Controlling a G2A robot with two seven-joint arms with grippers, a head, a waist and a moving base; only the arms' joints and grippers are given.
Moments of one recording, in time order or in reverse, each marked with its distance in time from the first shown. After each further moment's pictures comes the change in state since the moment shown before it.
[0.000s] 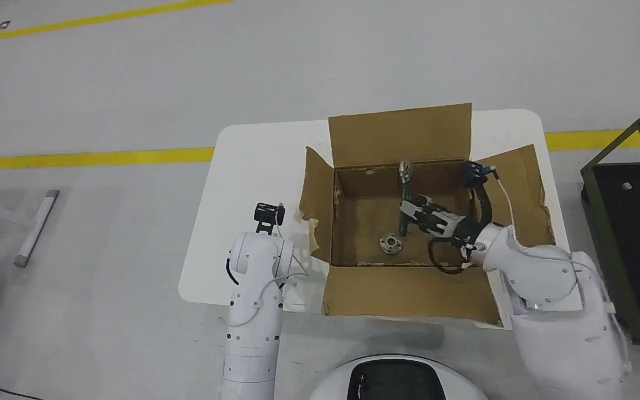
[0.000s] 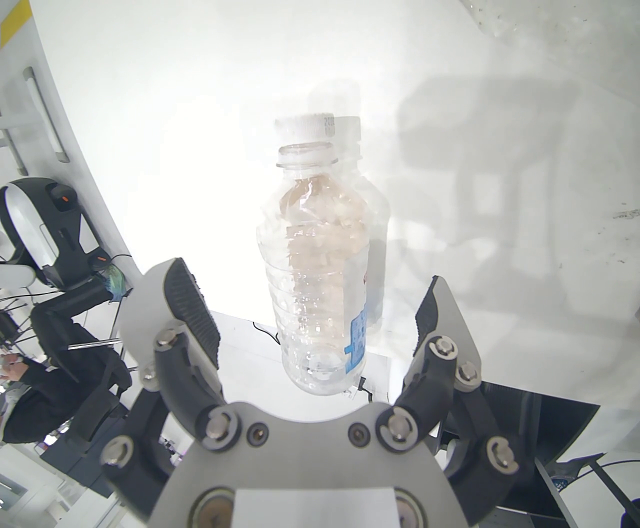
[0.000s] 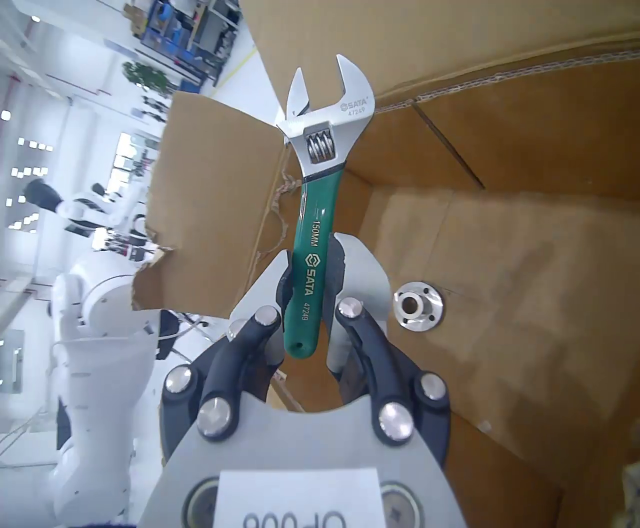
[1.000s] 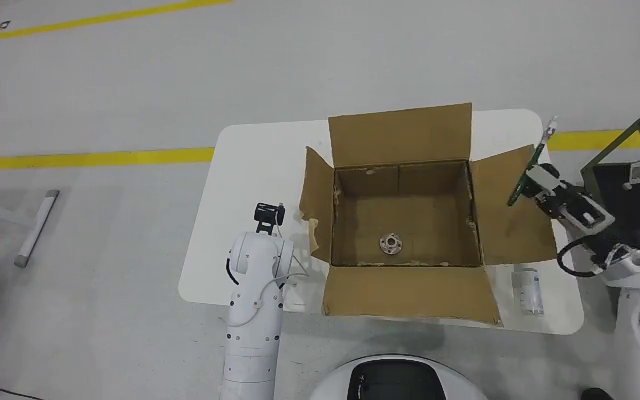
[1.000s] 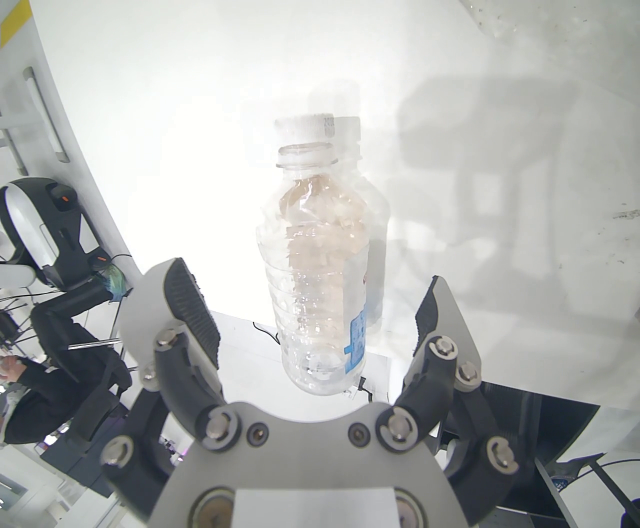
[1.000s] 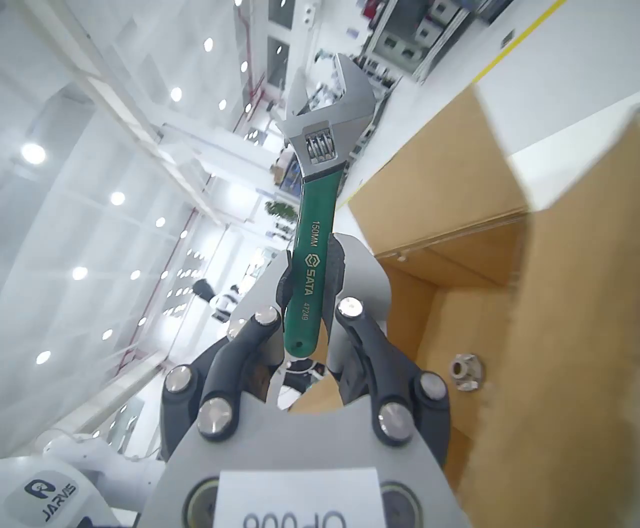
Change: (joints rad) left arm 0.000 0.000 0.000 0.000 0.000 0.000 0.000; right arm -0.159 0.063 0.492 -0.096 0.558 -0.130 -0.051
